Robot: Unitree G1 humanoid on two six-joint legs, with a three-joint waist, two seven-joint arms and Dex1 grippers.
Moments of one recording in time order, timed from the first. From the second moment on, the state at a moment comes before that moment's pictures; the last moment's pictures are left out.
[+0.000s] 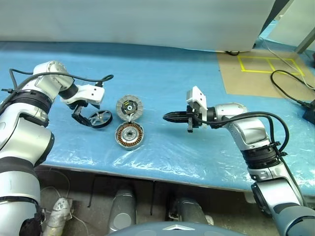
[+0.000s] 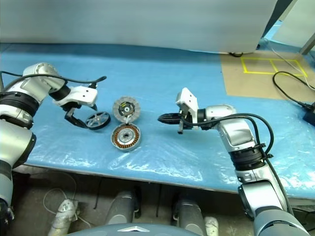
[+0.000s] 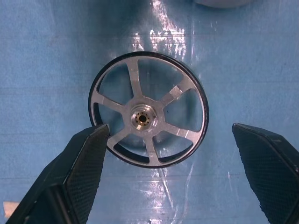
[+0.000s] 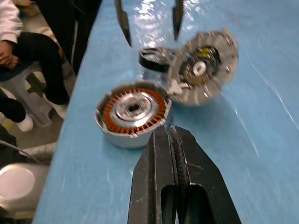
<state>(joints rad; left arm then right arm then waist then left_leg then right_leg) -1.25 0.77 -0.63 1.14 0.21 -0.32 -1.61 -0.61 -0.51 0.17 -0.08 0.35 0.60 1.16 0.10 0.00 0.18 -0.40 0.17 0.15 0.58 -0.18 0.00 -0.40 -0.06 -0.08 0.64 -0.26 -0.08</state>
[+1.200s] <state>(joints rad) -1.30 0.68 -0.51 1.29 0.42 -0.30 -1.47 -0.59 -0.50 0.25 -0.13 0.36 0.52 1.17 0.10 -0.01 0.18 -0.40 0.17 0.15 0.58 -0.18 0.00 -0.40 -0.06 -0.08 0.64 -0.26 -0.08</state>
